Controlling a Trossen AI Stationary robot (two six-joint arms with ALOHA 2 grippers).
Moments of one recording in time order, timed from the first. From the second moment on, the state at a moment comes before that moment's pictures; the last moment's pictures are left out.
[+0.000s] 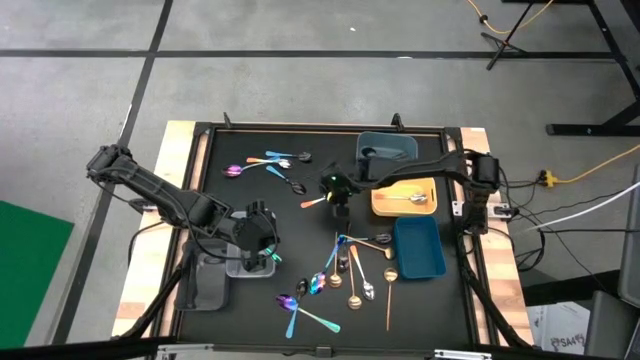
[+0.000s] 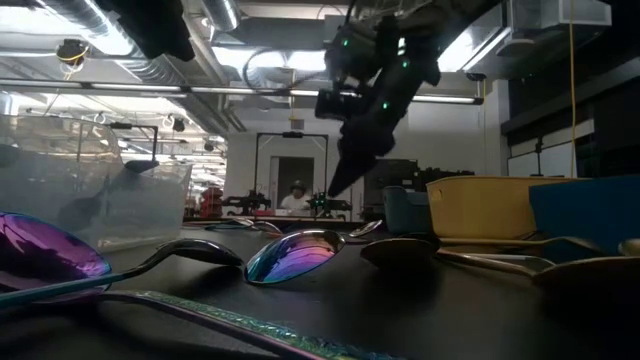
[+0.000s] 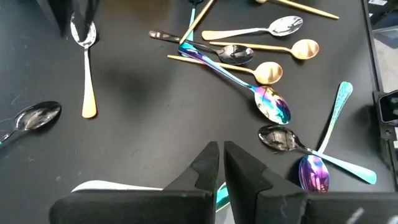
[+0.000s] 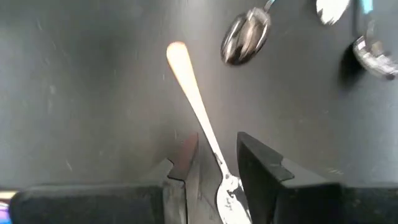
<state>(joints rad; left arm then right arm) -0.41 1.26 0.98 -0.60 -0.30 -0.51 -0.16 1.89 1.28 -0.39 -0.02 -0.21</state>
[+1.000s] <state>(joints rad) -0.41 1.26 0.98 -0.57 -0.30 -0.52 -0.22 2.01 1.28 -0.37 -0.03 -0.24</state>
